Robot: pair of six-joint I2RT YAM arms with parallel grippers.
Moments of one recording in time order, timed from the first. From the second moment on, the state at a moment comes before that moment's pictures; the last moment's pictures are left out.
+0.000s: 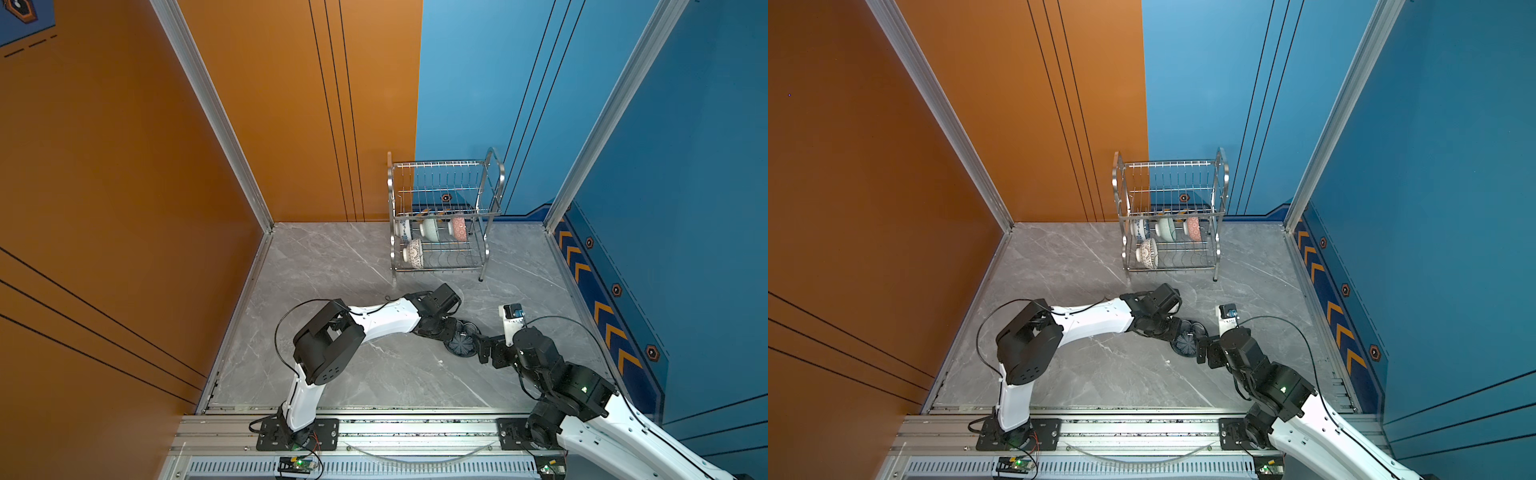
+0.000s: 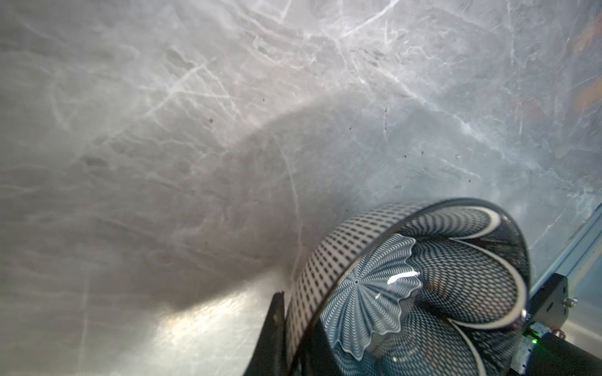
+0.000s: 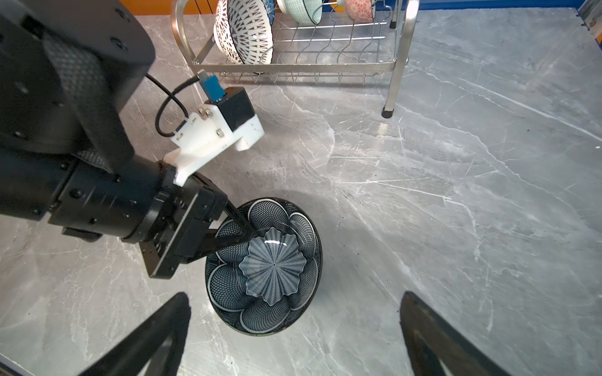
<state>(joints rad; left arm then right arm) -0.93 2.00 1.39 -0.46 0.16 -0.63 0.76 0.54 0.53 -0.65 0.33 0.42</state>
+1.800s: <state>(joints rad) -0.65 1.77 1.51 -1.04 0.19 -0.03 1.09 0.85 0.61 -0.37 0.22 -0.33</state>
